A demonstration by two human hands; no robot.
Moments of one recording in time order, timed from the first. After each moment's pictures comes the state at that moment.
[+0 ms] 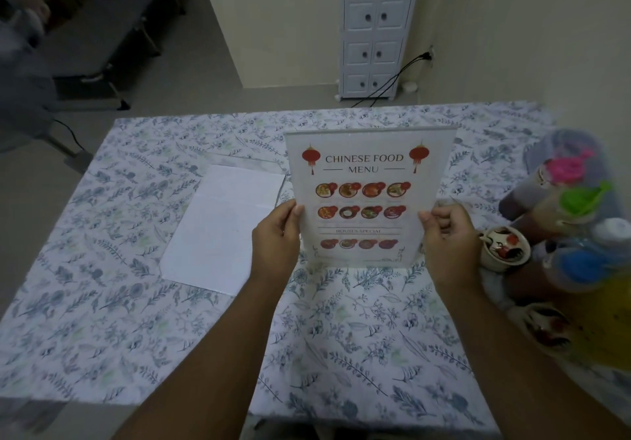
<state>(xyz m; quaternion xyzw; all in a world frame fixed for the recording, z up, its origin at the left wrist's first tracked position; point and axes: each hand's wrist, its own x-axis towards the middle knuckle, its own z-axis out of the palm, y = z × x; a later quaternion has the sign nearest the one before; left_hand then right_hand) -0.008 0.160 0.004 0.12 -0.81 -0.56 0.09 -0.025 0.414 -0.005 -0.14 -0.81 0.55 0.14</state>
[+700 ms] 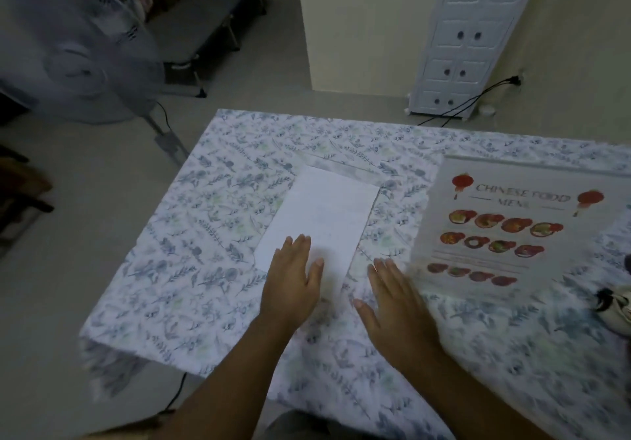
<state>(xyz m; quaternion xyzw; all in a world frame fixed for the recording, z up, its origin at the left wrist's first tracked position) 0.068 0.002 -0.031 0.16 -0.95 -0.29 0.00 0.051 0.211 -0.038 0.21 -0.95 0.20 -0.12</state>
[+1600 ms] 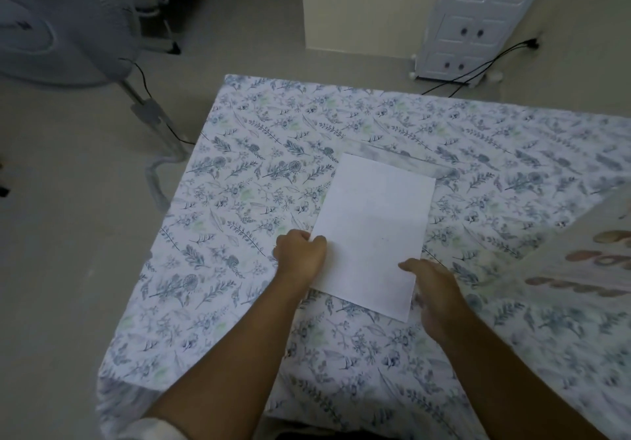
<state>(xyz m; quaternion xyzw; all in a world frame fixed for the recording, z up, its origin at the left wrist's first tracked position) -0.005 -0.128 -0.046 0.42 -0.76 -0.49 -0.12 -0.009 0.084 -0.057 -0.38 -0.66 0.62 -0.20</state>
